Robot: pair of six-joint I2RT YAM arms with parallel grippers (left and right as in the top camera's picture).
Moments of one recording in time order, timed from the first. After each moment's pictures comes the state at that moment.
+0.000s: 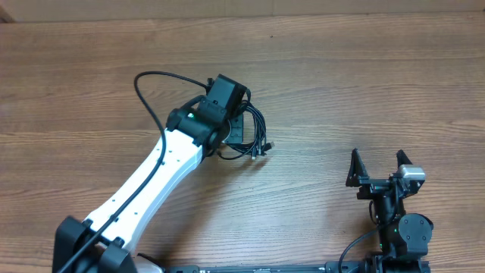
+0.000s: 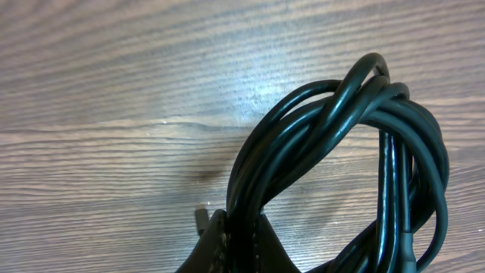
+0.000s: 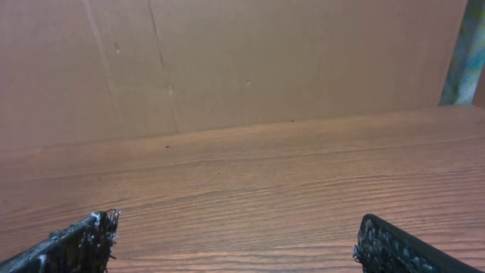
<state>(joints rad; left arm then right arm) -0.53 1.57 1.27 -0.81 -0.13 -0.46 -0.04 0.01 0.02 -0.03 -0.05 0.11</state>
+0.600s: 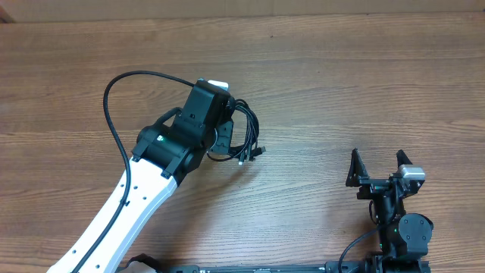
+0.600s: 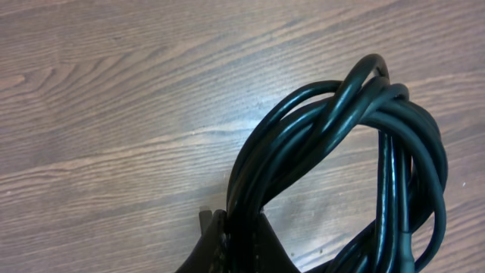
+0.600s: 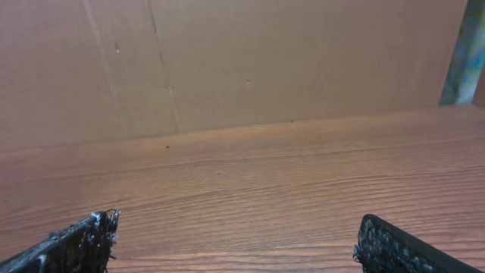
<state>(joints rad) -0.53 1.36 1.27 -0.90 -0.15 -0.28 -0.04 0.01 0.02 -0.03 -0.05 0.11</state>
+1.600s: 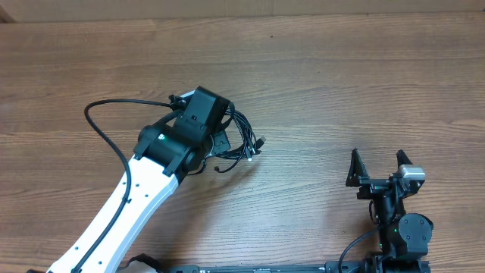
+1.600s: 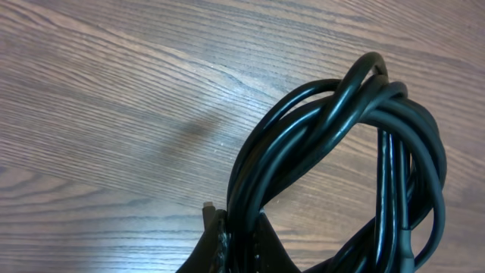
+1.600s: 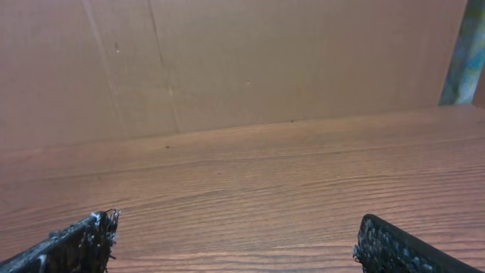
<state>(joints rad) -0.53 1.37 1.27 -1.03 -0.15 -0.85 -0.04 0.01 0.02 -0.03 -0.05 0.11</state>
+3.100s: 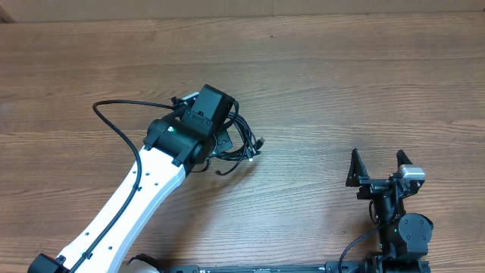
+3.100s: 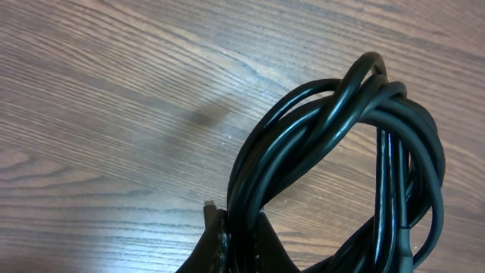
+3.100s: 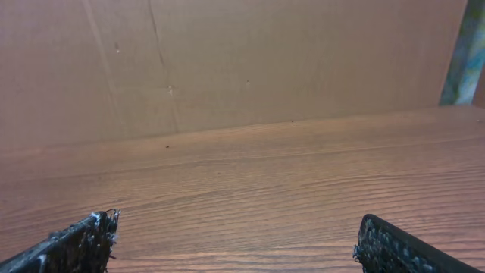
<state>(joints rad) -0.53 1.43 1.27 -1.04 -0.15 -0.91 -0.04 0.01 0.02 -0.03 -0.05 0.11</state>
